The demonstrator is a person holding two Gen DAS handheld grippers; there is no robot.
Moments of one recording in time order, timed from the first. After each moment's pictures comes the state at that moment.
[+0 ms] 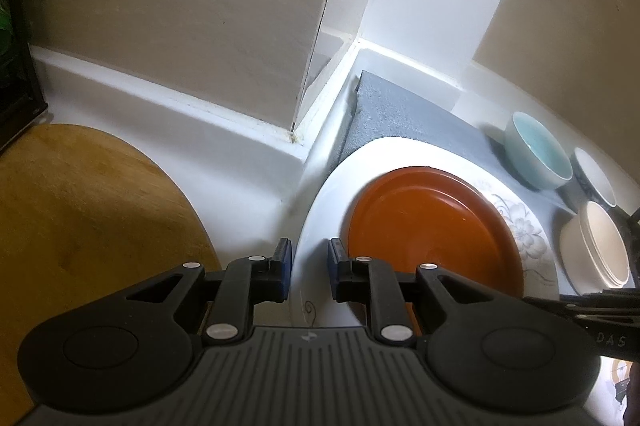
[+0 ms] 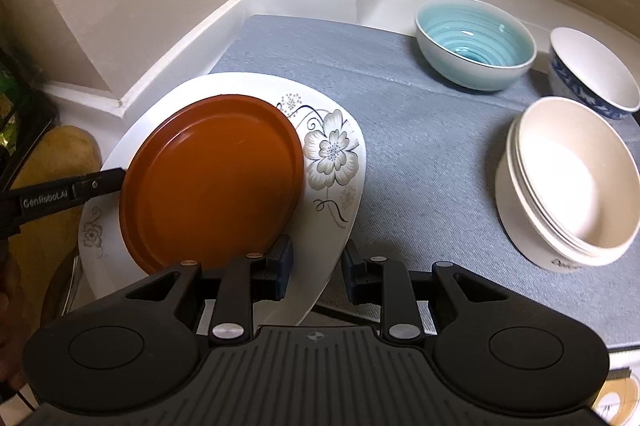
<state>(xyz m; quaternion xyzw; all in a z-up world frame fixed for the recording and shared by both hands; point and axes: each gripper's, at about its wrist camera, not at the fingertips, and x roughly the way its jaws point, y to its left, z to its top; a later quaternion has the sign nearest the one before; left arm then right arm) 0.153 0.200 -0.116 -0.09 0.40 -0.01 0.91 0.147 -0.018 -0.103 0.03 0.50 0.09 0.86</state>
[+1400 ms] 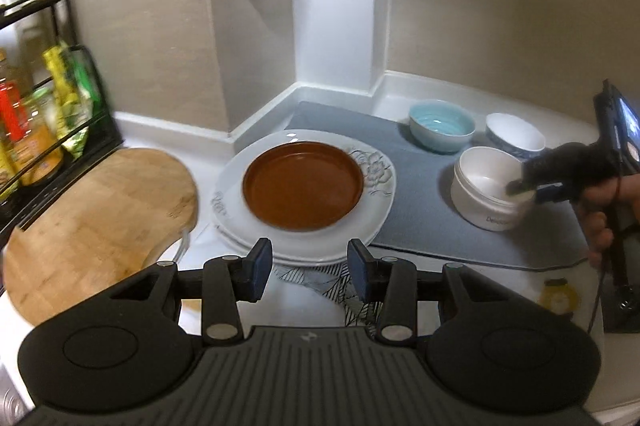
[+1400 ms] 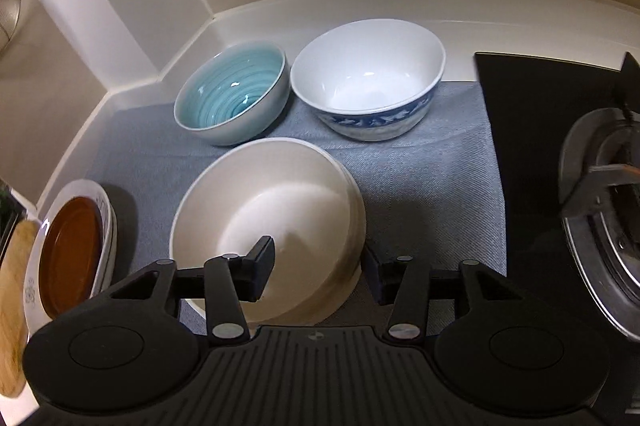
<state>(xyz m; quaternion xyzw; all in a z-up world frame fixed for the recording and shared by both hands) -0.044 0.014 -0.039 0.00 0.33 0.09 0.94 0.160 -0.243 -0.105 0.13 0.48 0.05 0.87</state>
